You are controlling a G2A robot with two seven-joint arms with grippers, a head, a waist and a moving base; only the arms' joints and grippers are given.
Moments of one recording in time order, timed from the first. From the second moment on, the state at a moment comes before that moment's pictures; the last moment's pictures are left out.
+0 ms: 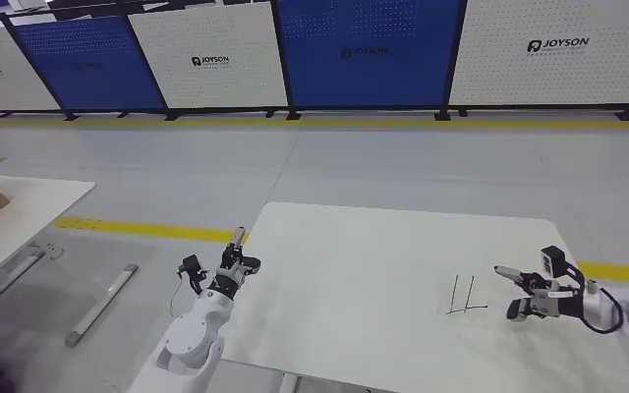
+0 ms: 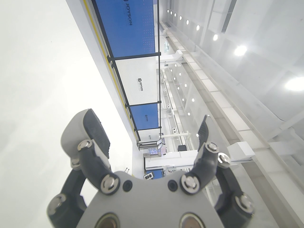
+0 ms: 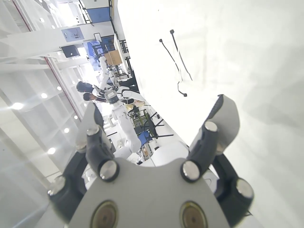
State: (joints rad) left arm 1.73 -1.15 -1.60 -1.80 -0.42 0.00 0.00; right arm -0.94 -1.00 1.35 -0.98 0.09 0.10 1.32
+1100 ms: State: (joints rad) left arm 1.73 -1.15 -1.60 -1.80 -0.42 0.00 0.00; right arm -0.80 -0.98 1.07 -0.82 0.20 -0.14 1.39
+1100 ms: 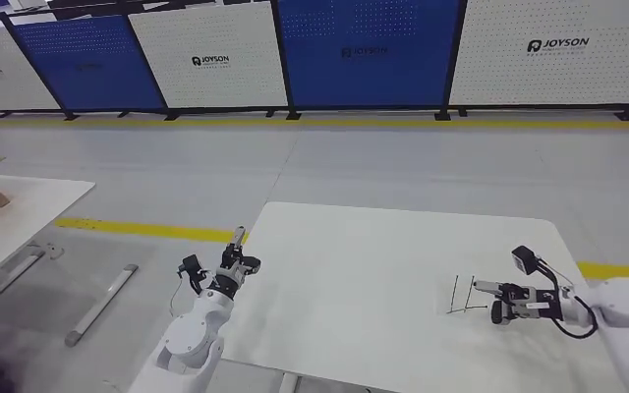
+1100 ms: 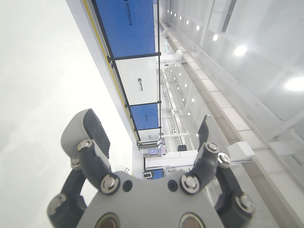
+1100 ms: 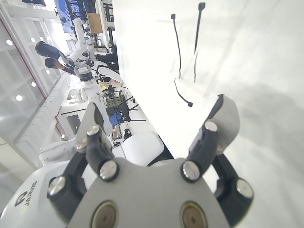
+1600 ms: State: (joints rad) left arm 1.73 -1.15 -1.60 -1.80 -0.42 0.00 0.00; right arm -0.73 -1.00 0.97 -0.68 0.23 -0.18 1.39
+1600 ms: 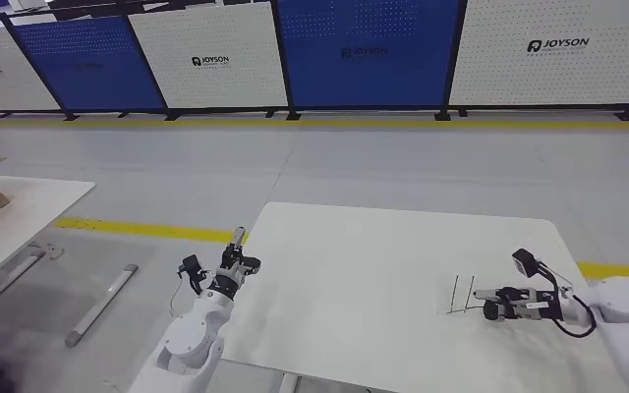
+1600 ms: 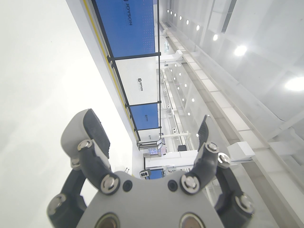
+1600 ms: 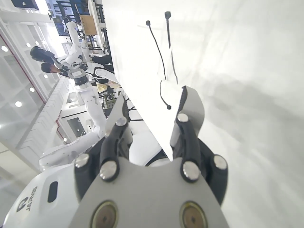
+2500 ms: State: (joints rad) left arm 1.73 -1.15 -1.60 -1.80 -0.42 0.00 0.00; right arm -0.67 -1.00 0.85 -0.57 0.32 -0.22 1.39
